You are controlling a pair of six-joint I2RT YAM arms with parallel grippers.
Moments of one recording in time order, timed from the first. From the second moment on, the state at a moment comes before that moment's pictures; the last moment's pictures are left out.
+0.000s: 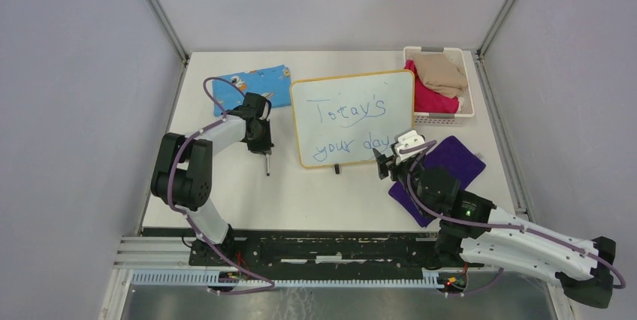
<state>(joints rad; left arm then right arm) -0.24 1.71 1.01 -0.49 0.01 -0.33 1.11 0.64 0.57 -0.04 0.70 -0.11</state>
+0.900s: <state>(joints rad) -0.24 1.70 1.00 -0.46 0.01 -0.33 1.11 0.60 0.57 -0.02 0.74 -0.12</state>
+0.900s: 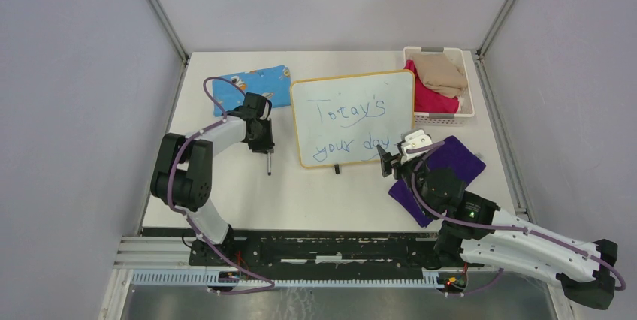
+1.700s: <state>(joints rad) -0.24 1.69 0.98 -0.44 0.00 -0.33 1.11 0.59 0.57 -0.02 0.74 -0.12</state>
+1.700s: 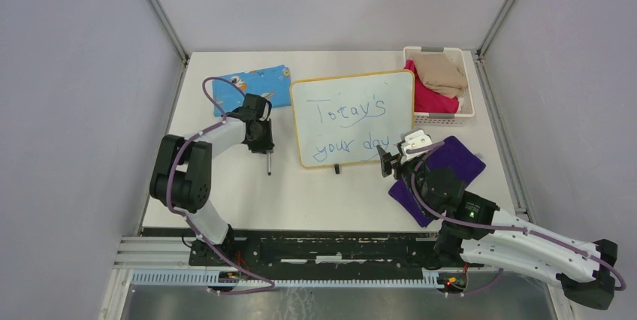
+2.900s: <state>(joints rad) -0.40 0.93 0.80 -0.29 -0.40 -0.35 1.11 0.68 0.55 0.01 0.77 -0.06</state>
